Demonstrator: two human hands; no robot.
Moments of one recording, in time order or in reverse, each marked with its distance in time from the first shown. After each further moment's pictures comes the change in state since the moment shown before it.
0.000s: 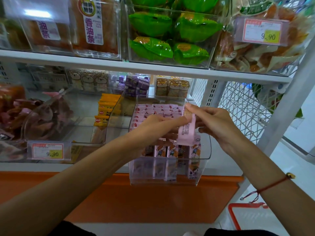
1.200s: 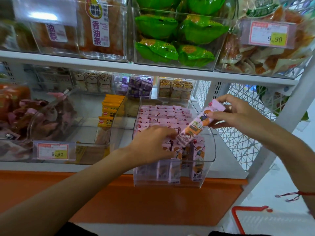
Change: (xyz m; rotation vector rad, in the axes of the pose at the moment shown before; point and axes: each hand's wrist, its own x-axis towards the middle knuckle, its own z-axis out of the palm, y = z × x) left_hand 0.001 -0.033 -0.010 0.980 0.129 0.321; right_hand 0.002 -0.024 -0.041 -0.359 -0.193 -0.105
